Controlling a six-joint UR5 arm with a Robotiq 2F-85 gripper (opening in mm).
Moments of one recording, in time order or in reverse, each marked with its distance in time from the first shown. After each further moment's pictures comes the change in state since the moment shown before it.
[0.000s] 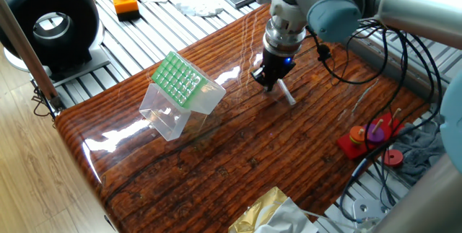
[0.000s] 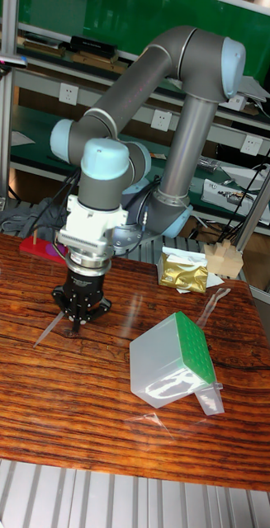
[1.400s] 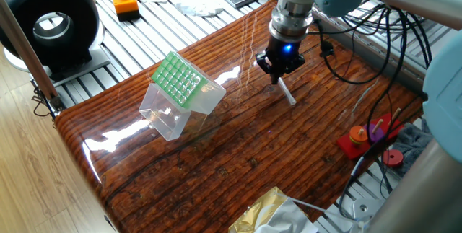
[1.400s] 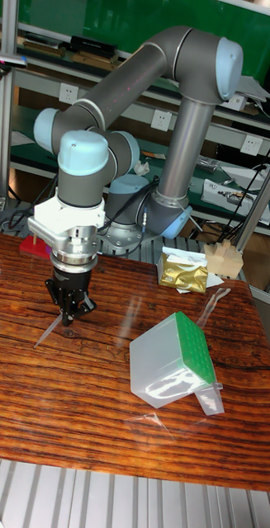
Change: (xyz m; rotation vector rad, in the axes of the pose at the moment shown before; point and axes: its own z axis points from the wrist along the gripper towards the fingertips) arm 0.002 -0.024 -0.007 0.008 0.087 0.435
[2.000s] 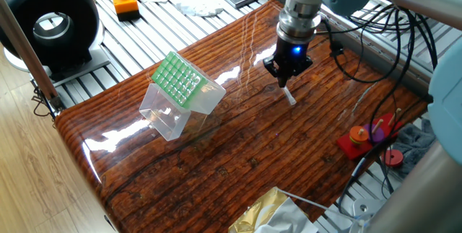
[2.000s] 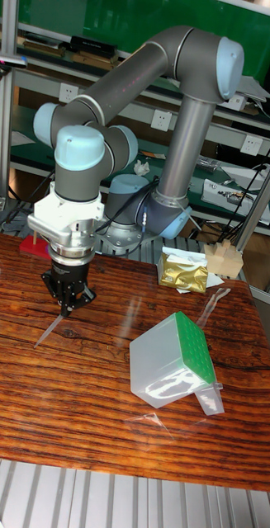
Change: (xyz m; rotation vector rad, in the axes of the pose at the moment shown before) arm 0.012 -0.015 -0.003 0.012 0.016 -0.198
